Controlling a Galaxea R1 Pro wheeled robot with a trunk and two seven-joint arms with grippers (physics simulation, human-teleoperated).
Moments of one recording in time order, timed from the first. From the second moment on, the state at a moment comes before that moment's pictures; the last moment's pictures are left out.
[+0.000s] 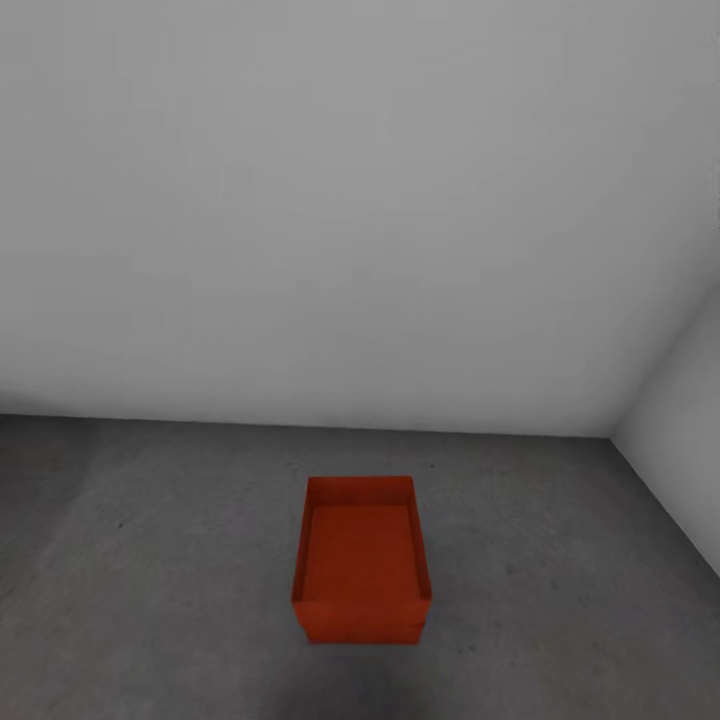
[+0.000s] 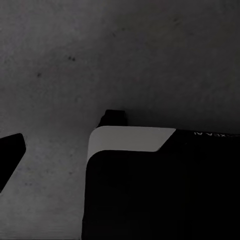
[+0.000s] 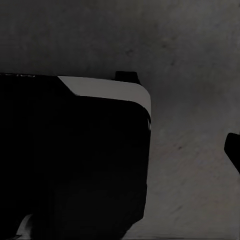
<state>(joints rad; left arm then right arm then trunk) -0.44 -0.10 0.00 0.00 0.06 0.07 0.21 -0.28 0.07 0.61 0.02 -0.55 -0.05 -0.14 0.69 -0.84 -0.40</state>
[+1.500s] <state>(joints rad) -0.38 -0.03 0.00 -0.01 0.13 -0.01 0.20 -0.24 0.07 0.61 0.02 -0.54 -0.05 -0.07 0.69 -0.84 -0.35</state>
